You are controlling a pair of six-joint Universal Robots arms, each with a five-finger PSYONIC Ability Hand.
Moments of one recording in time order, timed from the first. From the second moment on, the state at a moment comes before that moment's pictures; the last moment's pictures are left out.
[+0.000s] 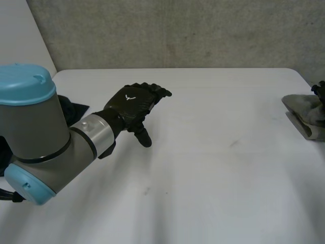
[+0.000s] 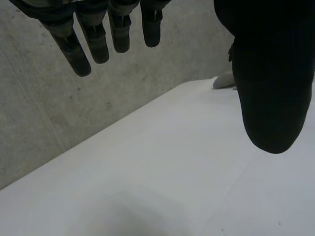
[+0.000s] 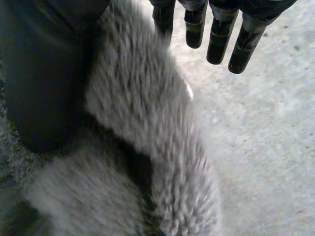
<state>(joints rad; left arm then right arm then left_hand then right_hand) 4.19 -1.91 -1.44 3.16 -1.29 3.28 1.35 -0.38 0.40 0.22 1.25 2.43 0.18 0.20 0.20 0.20 0.05 0.20 0.22 0.21 0.23 0.06</state>
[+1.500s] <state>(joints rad) 4.64 -2.11 -1.33 3.56 -1.69 3.89 2.02 -1.29 1.69 -0.06 1.24 2.64 1.08 1.18 1.18 1.19 0.97 0.20 0.22 0.21 0.23 0.06</state>
